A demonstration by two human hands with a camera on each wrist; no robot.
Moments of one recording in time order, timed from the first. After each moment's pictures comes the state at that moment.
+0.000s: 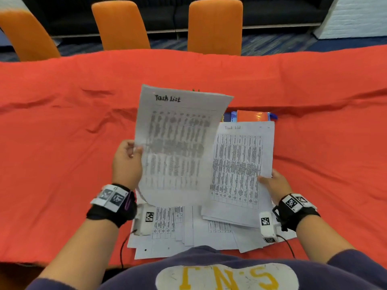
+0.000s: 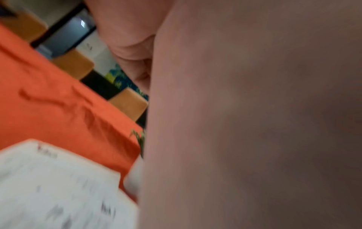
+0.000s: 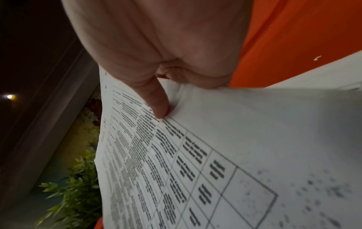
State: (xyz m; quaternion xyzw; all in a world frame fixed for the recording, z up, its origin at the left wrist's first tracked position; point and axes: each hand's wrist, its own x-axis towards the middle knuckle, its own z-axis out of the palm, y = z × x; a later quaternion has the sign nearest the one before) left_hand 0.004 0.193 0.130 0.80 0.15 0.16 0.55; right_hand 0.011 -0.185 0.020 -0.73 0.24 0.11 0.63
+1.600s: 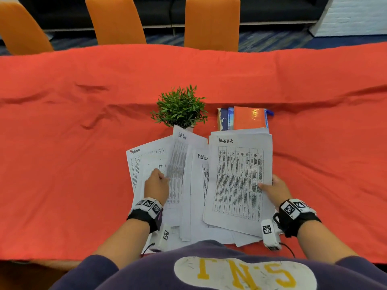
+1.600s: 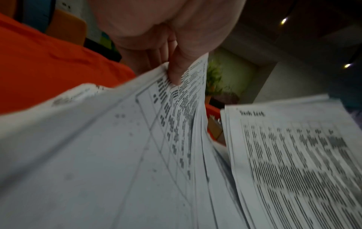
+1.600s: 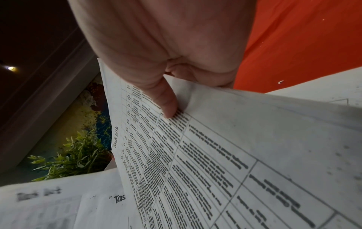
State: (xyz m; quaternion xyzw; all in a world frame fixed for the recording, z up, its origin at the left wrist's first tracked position) left_hand -0.013 0.152 0.016 0.87 0.23 -0.01 0.43; right_hand -0.016 -0.194 0.008 -0.80 0.23 0.11 0.54
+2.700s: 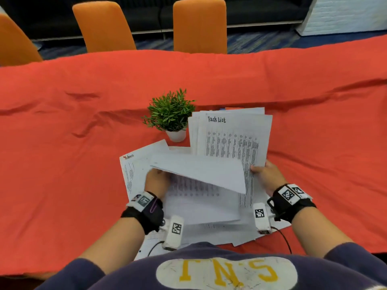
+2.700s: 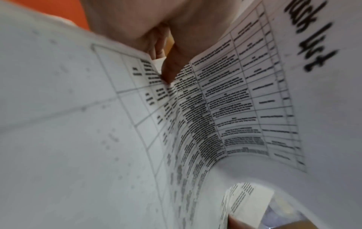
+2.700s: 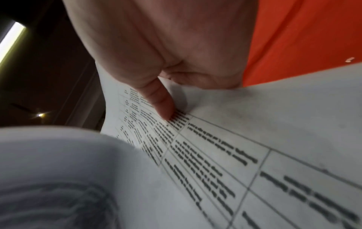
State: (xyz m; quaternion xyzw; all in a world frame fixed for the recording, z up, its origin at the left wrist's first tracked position) left_hand 0.000 0.126 0.056 0.77 0.25 -0.03 0.58; right_hand 0.011 -0.184 0.040 -0.68 0.24 0.08 0.69
